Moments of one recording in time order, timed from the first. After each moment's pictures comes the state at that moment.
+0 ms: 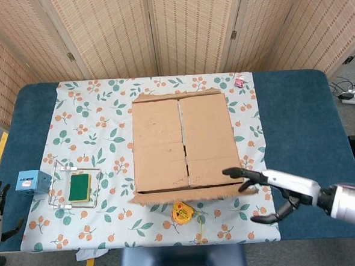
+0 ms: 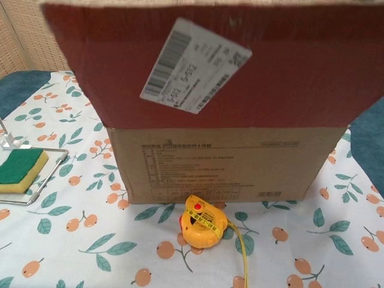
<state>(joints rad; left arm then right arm) -0.05 -1.19 -0.06 -1.45 1.41 1.47 0.06 -0.22 -0.85 1.56 -1.96 -0.35 -0.85 -0.12</state>
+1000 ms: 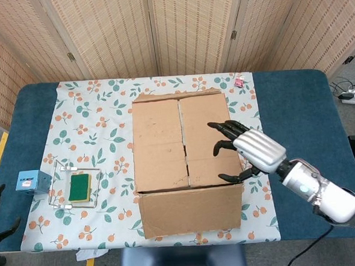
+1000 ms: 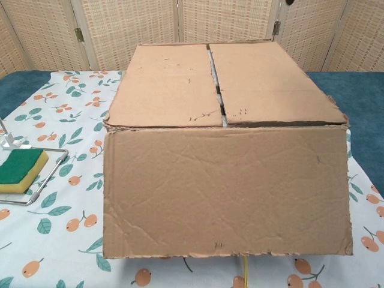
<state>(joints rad) -0.04 -1.17 -0.06 -1.44 1.40 1.46 -0.03 0.15 -1.15 1.24 -2.05 -0.87 -0.09 -0.62</state>
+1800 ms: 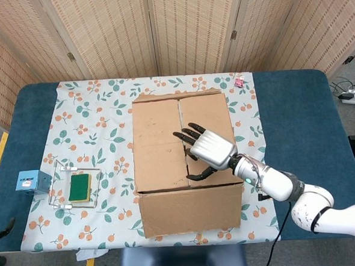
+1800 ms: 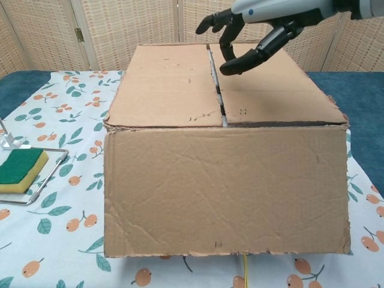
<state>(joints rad) -0.03 -1.16 -0.07 -1.42 1.39 1.46 -0.11 0.73 -1.12 0.60 -1.85 -1.23 0.32 -0.55</state>
